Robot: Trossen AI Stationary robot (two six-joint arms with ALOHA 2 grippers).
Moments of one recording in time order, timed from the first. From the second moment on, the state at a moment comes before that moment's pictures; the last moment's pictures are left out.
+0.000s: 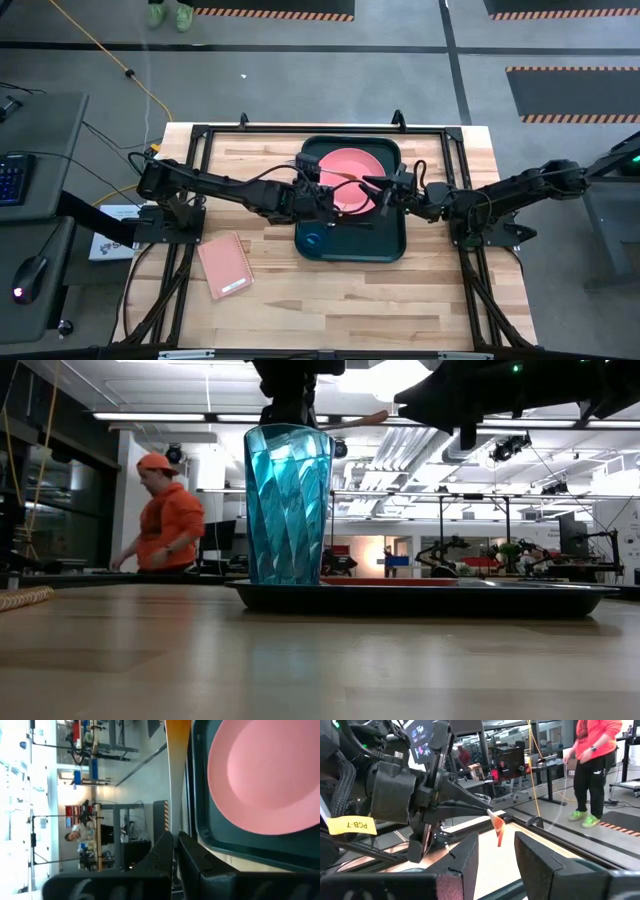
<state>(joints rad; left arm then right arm) -0.14 1.78 1.52 -0.70 -1.06 0.50 0.11 1.14 0.43 0.78 0.50 0.16</state>
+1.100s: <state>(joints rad) -0.05 1.78 1.52 -0.53 -0.74 0.51 0.10 1.14 0.43 0.74 0.52 0.26</state>
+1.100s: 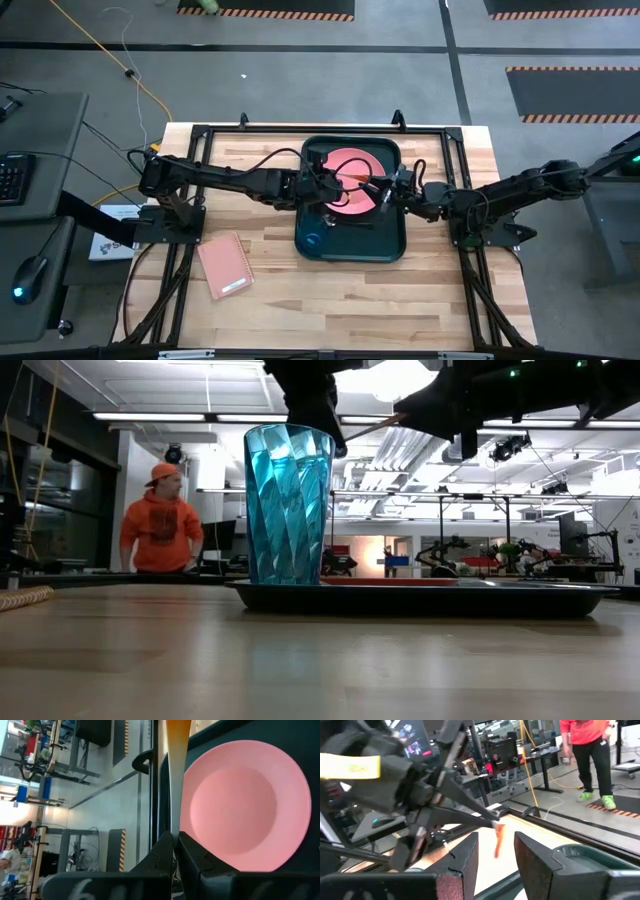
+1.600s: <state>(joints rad) -0.05 1.78 1.52 -0.53 -0.74 0.51 0.07 1.14 0.43 0.74 0.51 0.31</state>
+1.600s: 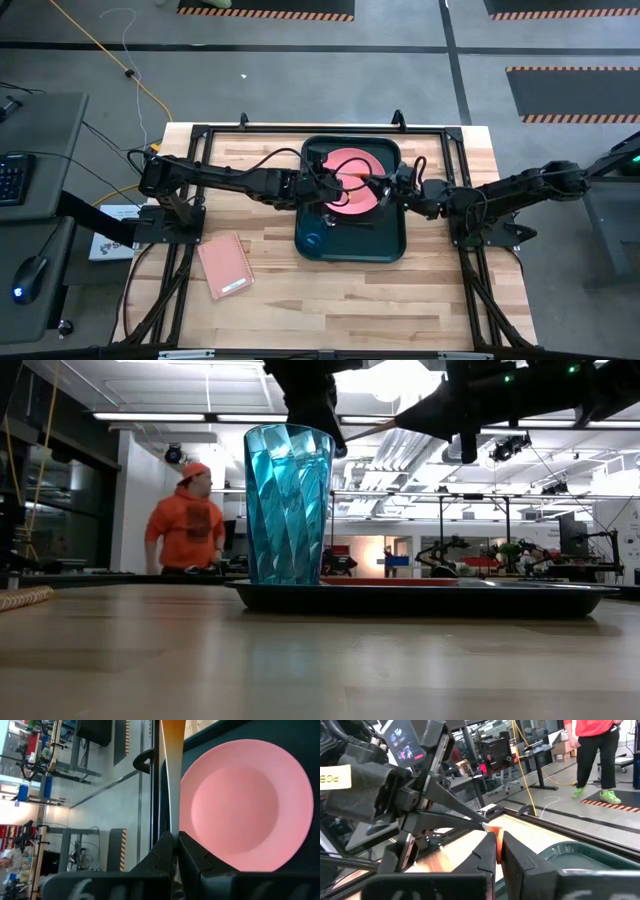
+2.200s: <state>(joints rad) -0.05 1.78 1.52 -0.54 -0.70 0.50 0.07 1.14 0.43 0.74 0.54 0.25</state>
